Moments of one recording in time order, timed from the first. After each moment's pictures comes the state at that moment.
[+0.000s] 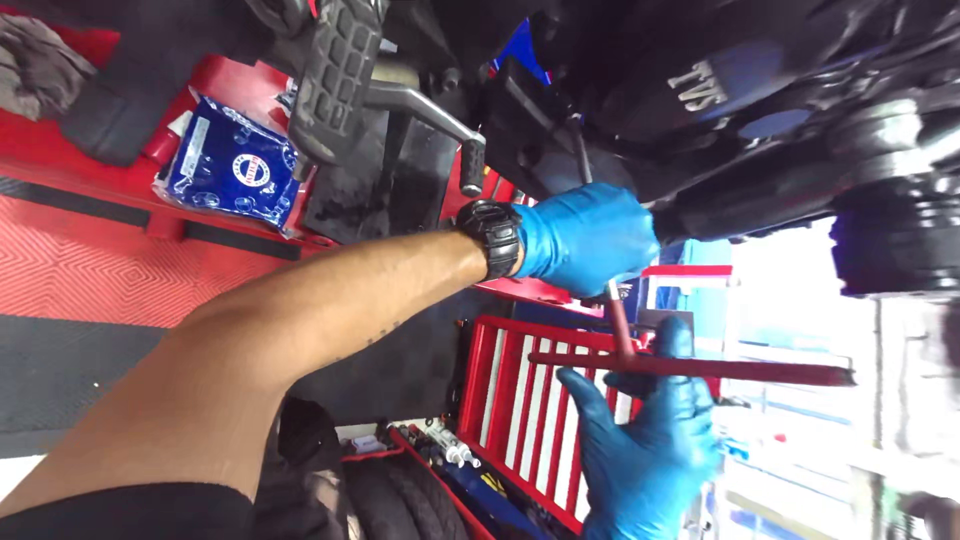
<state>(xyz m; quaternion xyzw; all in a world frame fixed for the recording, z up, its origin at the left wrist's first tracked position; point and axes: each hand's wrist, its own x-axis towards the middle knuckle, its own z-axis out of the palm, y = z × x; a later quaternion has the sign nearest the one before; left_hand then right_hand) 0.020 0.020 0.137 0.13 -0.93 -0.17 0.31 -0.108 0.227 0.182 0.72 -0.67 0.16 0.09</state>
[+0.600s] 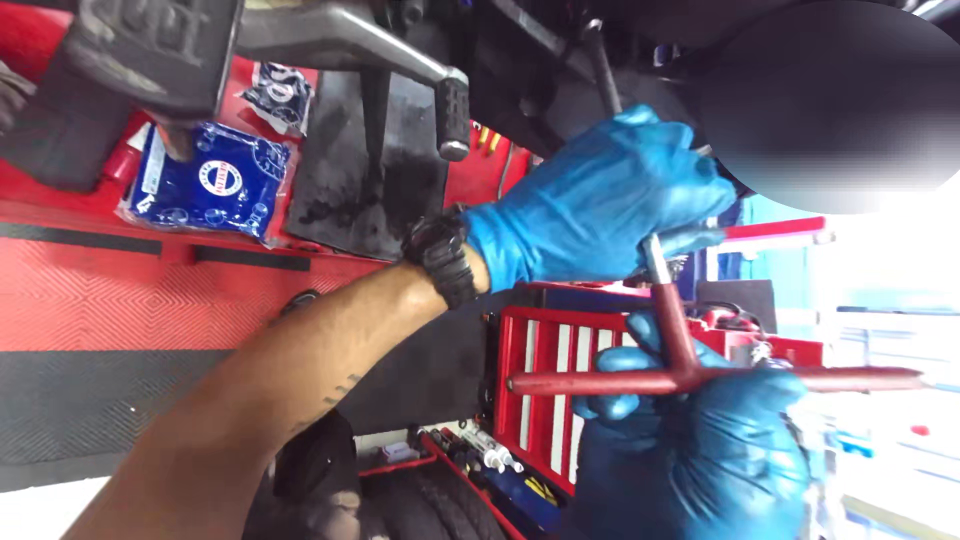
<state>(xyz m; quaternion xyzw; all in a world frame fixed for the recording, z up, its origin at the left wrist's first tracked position) 0.000 0.032 0.091 0.18 -0.78 -0.12 0.59 -0.063 0.209 0.145 0.45 -0.54 0.63 -0.32</state>
